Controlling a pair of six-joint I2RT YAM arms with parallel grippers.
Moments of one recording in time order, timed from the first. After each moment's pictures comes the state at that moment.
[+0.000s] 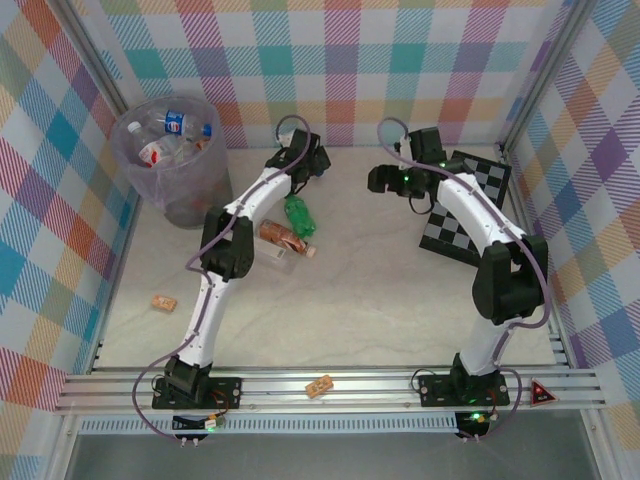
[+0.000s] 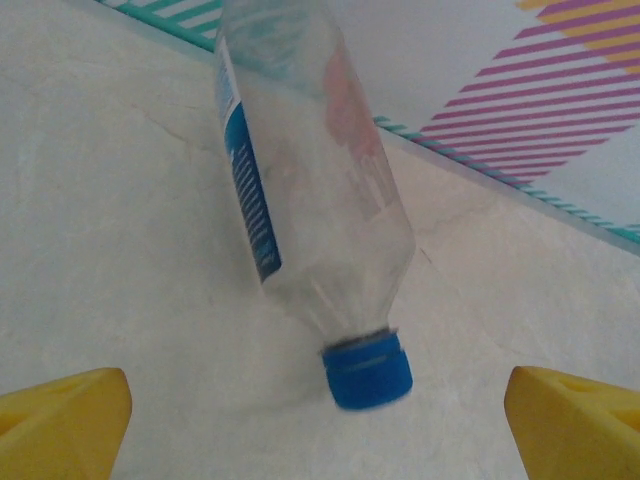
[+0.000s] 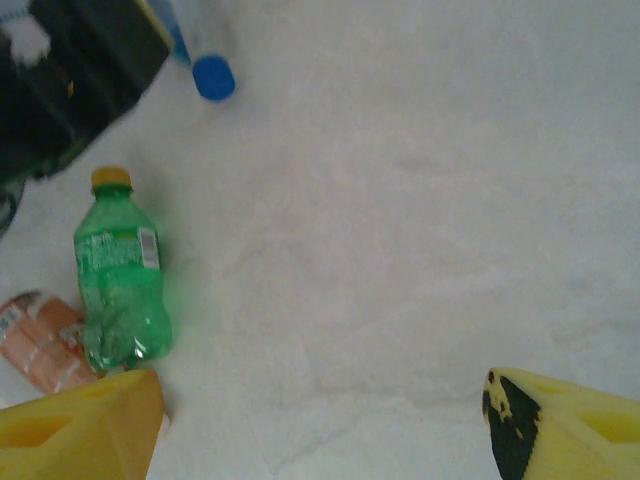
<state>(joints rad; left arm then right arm) -0.42 2.57 2.36 -0.50 -0.25 -0.70 0.26 1.79 1.56 -0.65 -0.24 0.28</state>
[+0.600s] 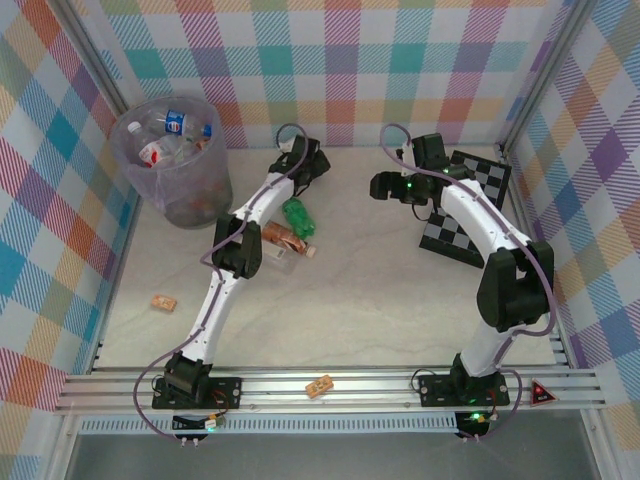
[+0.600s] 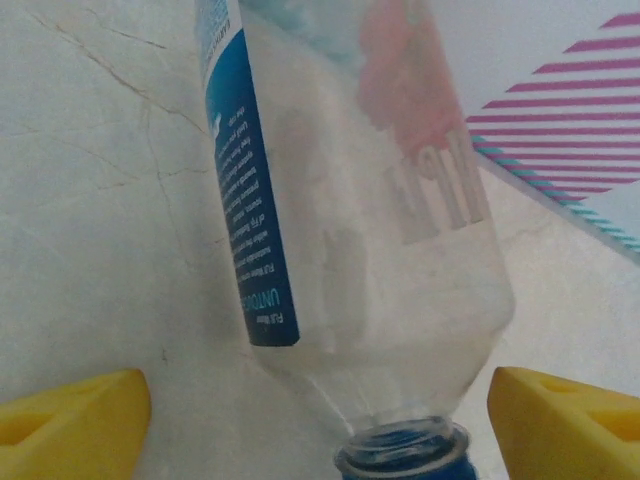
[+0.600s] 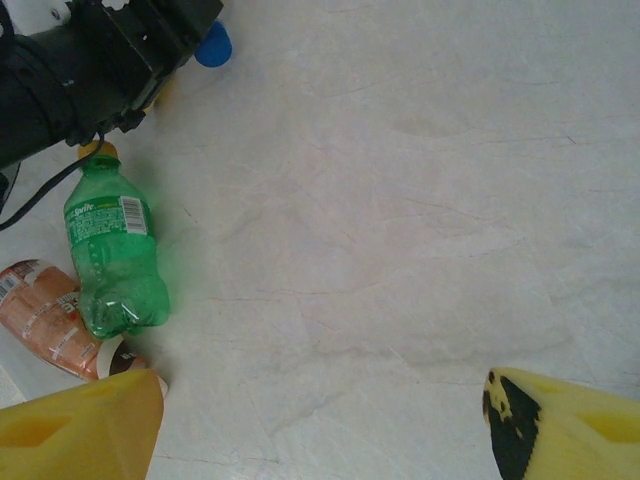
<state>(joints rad) -0.38 2.78 2.58 -0.52 -0.18 -0.81 0.26 1.73 1.50 -0.65 -0.25 0.28</state>
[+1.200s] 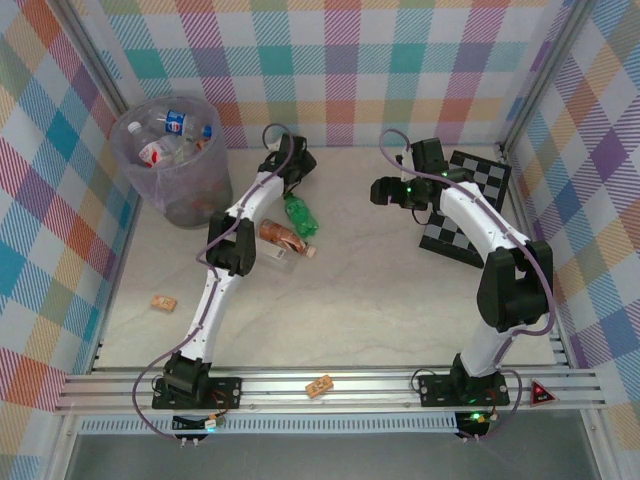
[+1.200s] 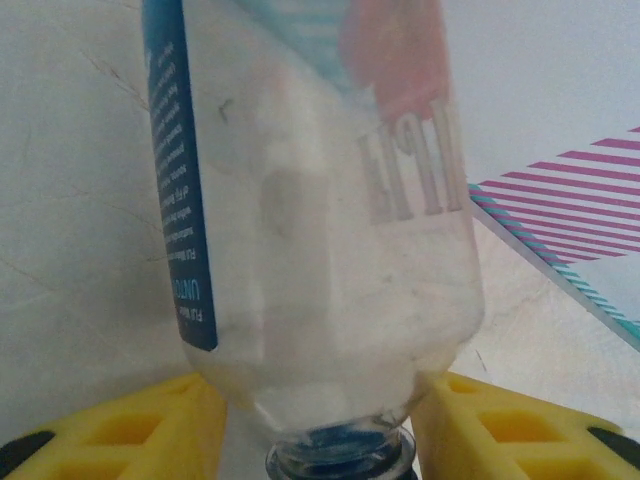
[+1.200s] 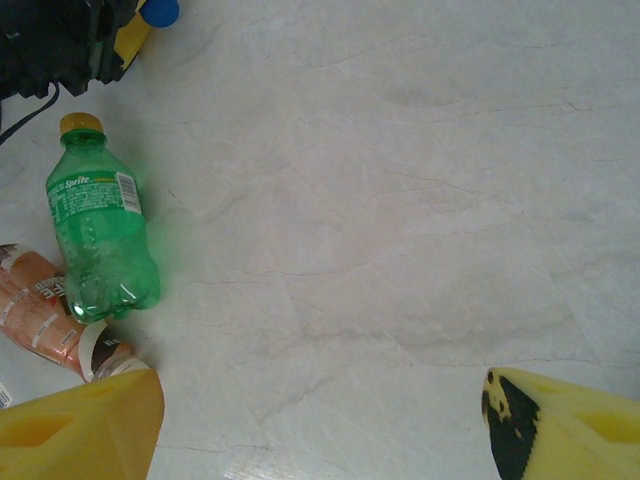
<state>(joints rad) -0.32 2.79 2.55 -0.44 -0.08 -0.89 0.26 1.73 1.46 -0.65 -0.25 0.28</state>
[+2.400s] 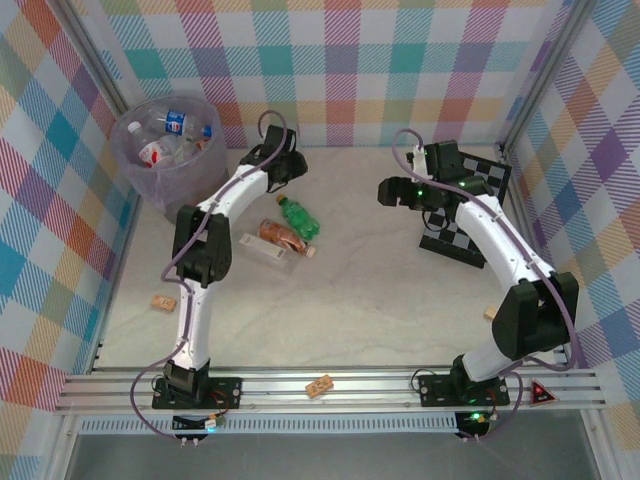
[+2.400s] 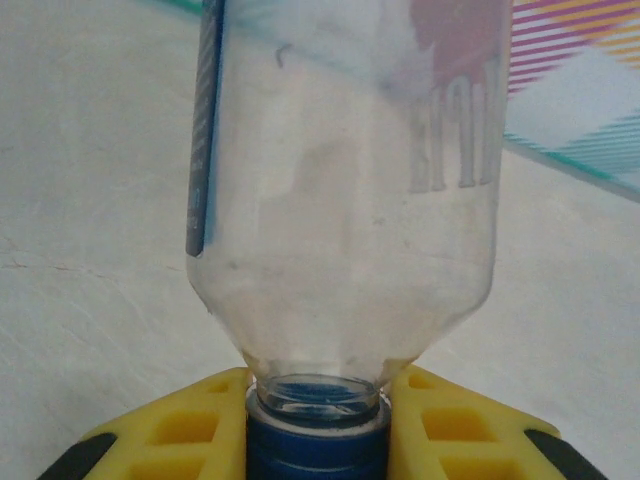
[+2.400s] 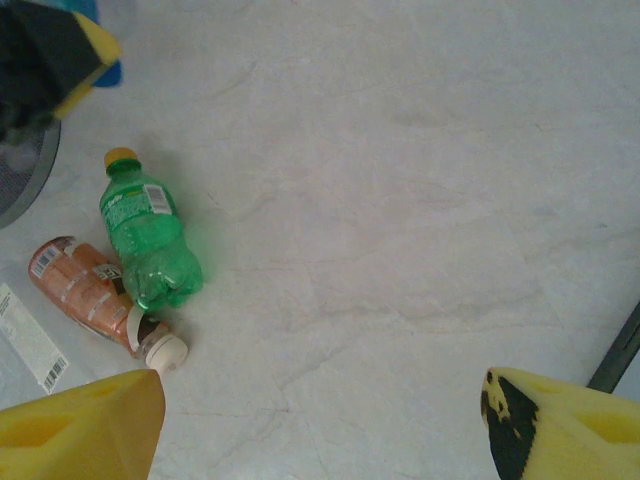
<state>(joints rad) -0.36 2.26 2.00 -0.46 0.00 -0.61 0.26 1.54 1.38 -0.68 -0.23 0.28</state>
